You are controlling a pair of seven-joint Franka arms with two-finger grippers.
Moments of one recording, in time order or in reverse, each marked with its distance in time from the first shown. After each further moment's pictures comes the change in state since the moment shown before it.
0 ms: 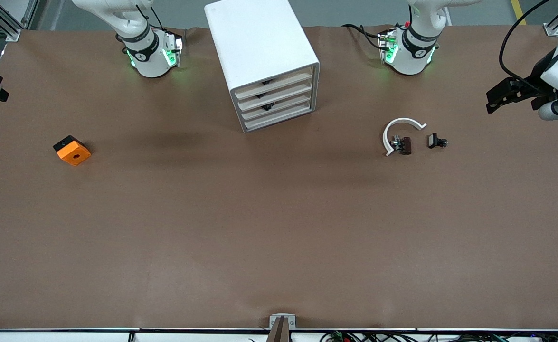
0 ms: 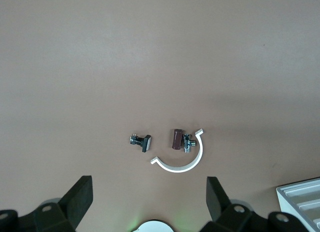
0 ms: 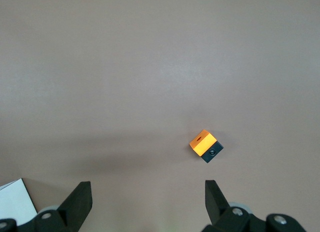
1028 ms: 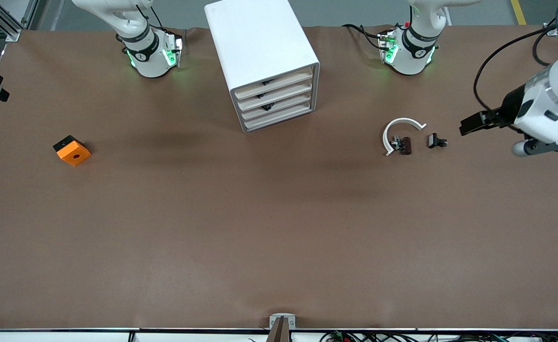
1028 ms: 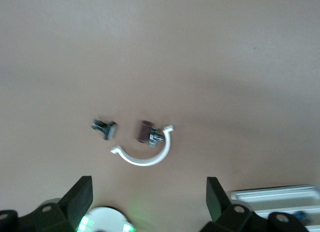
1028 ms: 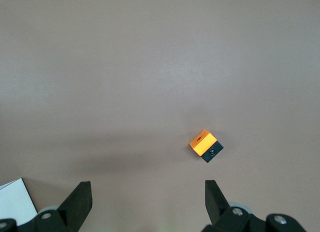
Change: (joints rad) left arm -0.021 0.160 -0.014 0.041 -0.117 0.001 -0.273; right arm 0.001 0.000 0.000 0.000 0.000 -0.001 0.000
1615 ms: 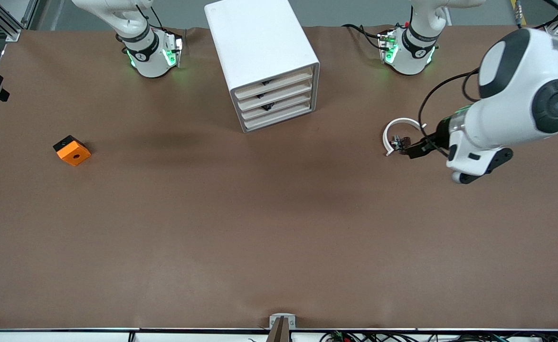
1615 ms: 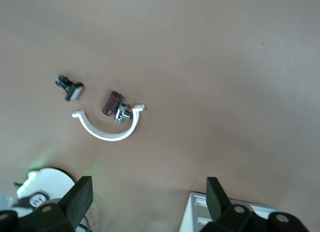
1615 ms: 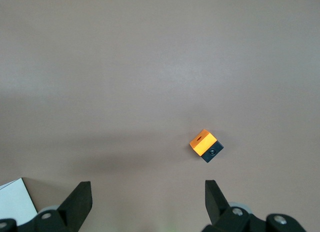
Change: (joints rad) left arm -0.154 0.159 -0.010 0.053 -0.023 0.001 -0.427; right arm 0.000 0.000 0.000 0.000 0.000 0.000 0.000
